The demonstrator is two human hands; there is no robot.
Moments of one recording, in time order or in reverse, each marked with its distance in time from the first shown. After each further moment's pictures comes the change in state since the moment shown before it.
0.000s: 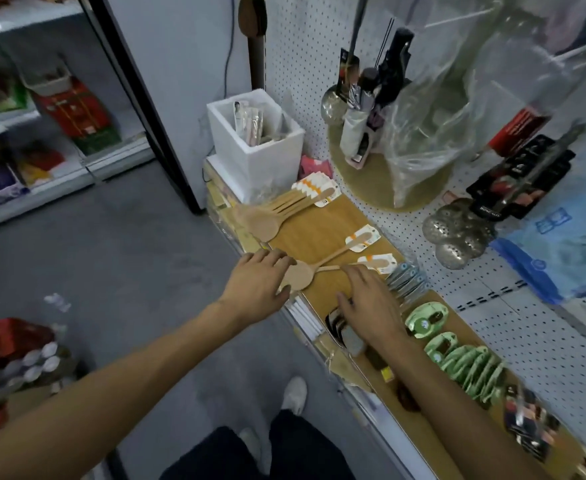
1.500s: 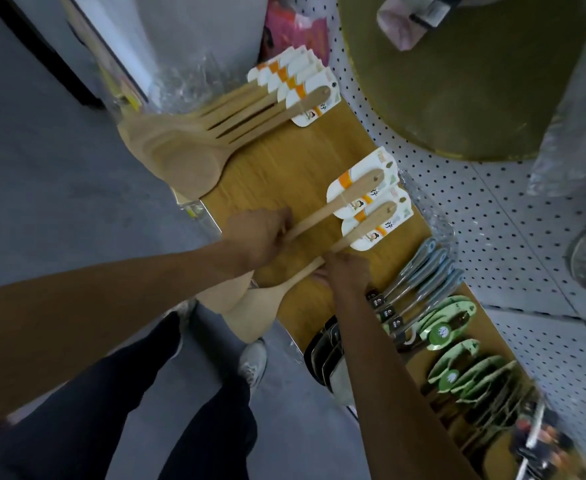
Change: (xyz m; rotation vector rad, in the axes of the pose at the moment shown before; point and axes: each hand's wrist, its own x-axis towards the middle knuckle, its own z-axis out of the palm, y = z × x) left_hand 0.277 -0.086 0.285 -0.339 -0.341 -0.111; right_hand 0.230 0.129 0.267 1.083 0.012 1.196
